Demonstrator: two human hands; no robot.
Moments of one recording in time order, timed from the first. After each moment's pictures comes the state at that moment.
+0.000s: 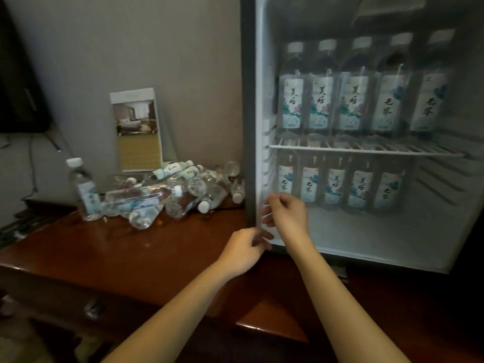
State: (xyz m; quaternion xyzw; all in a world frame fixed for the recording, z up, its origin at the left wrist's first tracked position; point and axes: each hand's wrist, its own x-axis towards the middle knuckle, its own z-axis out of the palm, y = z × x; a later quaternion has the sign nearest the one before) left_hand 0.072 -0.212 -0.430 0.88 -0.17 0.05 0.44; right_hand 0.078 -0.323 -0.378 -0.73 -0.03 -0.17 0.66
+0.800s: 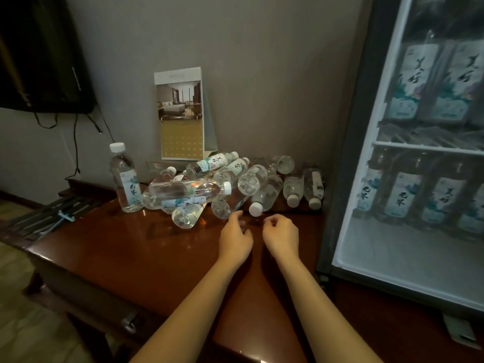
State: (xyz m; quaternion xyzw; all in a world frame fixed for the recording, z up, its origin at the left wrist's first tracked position) left_hand 0.158 -0.084 -0.468 0.86 0.09 0.17 0.47; right_hand 0.164 -0.183 -0.440 -0.88 0.03 -0.09 0.47
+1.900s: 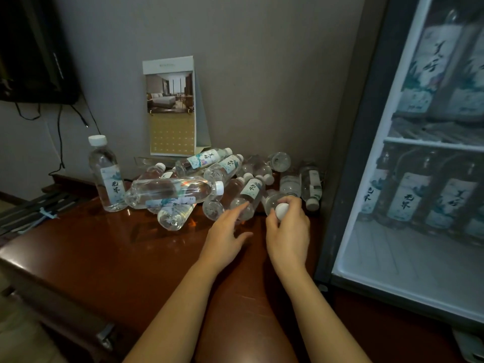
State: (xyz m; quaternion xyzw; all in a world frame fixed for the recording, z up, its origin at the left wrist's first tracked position) left_hand 0.176 -0.064 -0.476 0.89 -0.09 0.22 0.39; right_hand 0.155 -0.193 -0.432 -0.85 -0.02 -0.27 0.44
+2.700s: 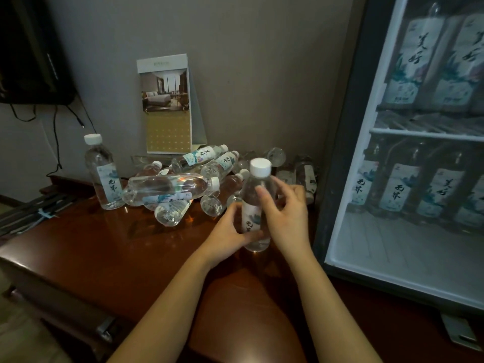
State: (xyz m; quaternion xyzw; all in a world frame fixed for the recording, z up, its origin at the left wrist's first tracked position) left_hand 0.167 -0.075 -0.470 0.75 -0.11 0.07 0.65; right_hand 0.150 -0.207 -0.413 -0.78 -0.13 -0.22 0.57
